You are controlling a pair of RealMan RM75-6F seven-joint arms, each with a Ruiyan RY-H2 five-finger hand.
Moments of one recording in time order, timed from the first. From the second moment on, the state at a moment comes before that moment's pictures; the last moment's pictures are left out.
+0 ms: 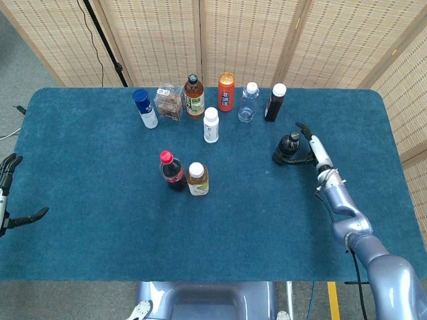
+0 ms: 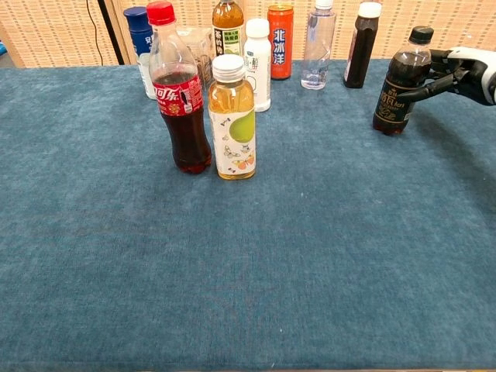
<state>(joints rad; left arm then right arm) -0.18 -0.96 -0.12 -1.84 1.32 1.43 -0.22 0.83 -1.76 0.20 -0.44 -1.42 0.63 1.37</state>
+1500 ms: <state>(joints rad) -0.13 -0.91 -0.08 -1.81 1.51 1.47 -0.39 0.58 -1.51 0.16 -1.30 -1.45 1.09 0.69</state>
